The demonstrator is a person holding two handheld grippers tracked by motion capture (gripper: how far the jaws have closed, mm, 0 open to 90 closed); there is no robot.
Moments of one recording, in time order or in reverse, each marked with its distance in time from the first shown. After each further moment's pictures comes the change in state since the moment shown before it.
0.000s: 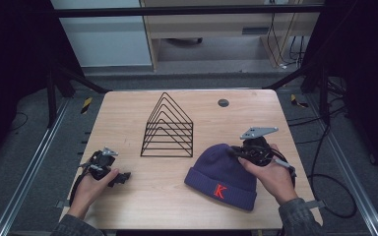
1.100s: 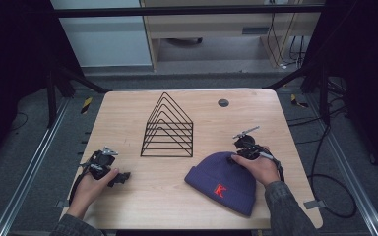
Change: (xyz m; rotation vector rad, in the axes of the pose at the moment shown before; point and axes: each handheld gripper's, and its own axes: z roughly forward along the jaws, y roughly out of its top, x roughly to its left) left arm 0.001 0.001 0.000 0.018 0.009 -0.009; right arm -0.054 -0.038 0.094 0.322 -0.097 0.183
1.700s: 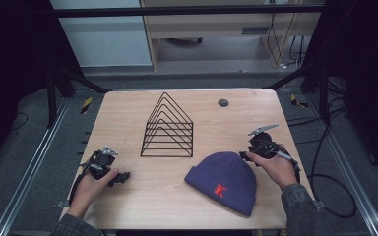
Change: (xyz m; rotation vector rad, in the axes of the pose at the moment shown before) left arm 0.000 0.000 0.000 0.001 0.003 -0.006; right arm -0.021 -0.010 -0.043 -0.097 -0.033 -0.016
